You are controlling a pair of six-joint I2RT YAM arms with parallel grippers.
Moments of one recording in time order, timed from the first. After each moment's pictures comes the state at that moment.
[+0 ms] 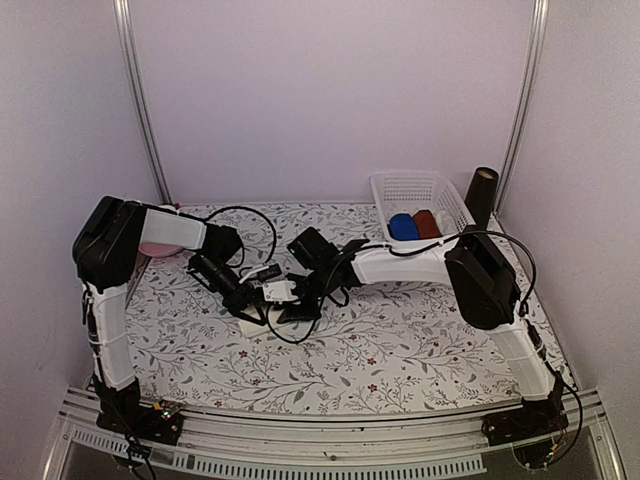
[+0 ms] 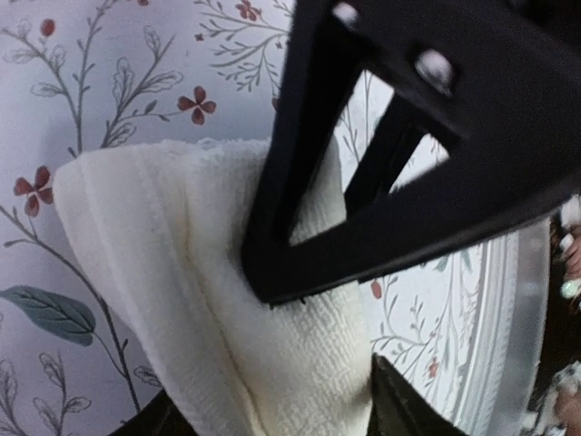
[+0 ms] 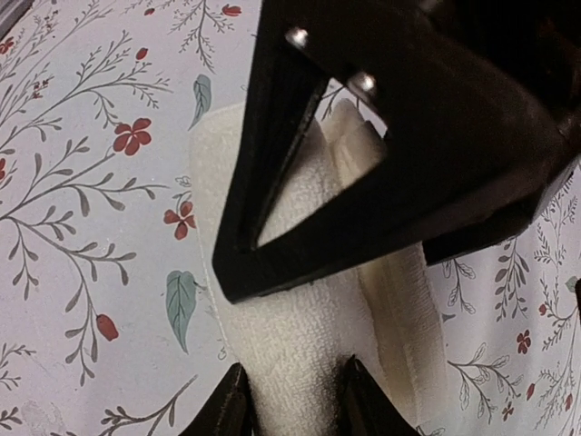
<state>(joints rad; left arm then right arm) -0.37 2.08 1.31 -0.90 0.80 0.75 0.96 2.39 1.87 -0.41 -0.37 -0.85</state>
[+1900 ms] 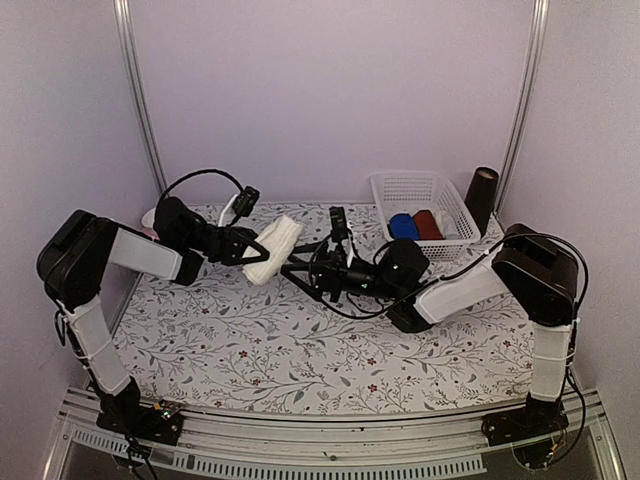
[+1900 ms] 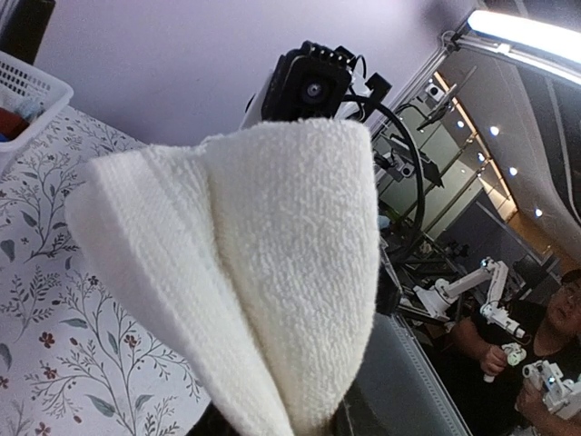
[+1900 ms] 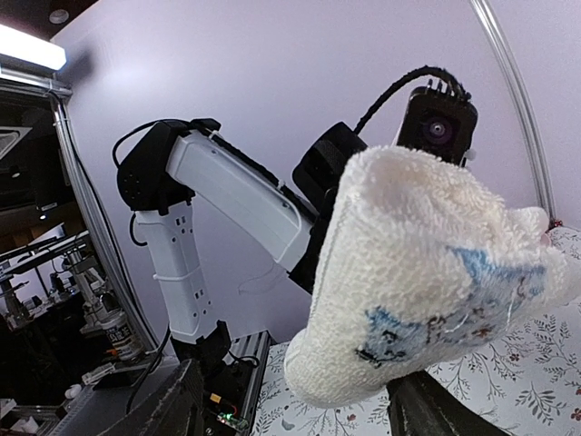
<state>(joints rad) -0.37 1.80 0.87 1.33 1.52 -1.02 0.95 2.01 1.03 1.33 -0.54 0.56</state>
